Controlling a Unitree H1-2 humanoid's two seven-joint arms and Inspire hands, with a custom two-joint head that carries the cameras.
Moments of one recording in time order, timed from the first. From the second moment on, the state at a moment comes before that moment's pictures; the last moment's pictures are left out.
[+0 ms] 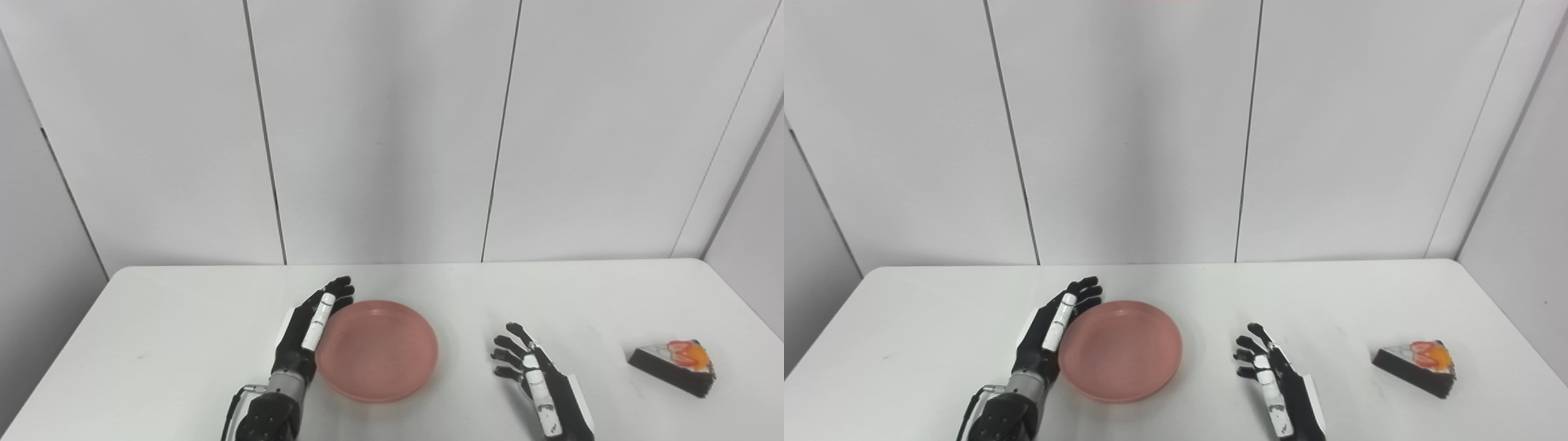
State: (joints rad) left arm -0.66 0.01 0.02 0.78 -0.05 -0.30 -0.06; right arm -0.16 0.01 0.00 0.11 -0.06 -0.14 -0.01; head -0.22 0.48
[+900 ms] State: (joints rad) left arm -0.62 0.00 0.01 0.68 -0.06 -0.21 -0.09; right arm -0.14 0.07 0.05 0.06 -0.18 -0.09 -0.11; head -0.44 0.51
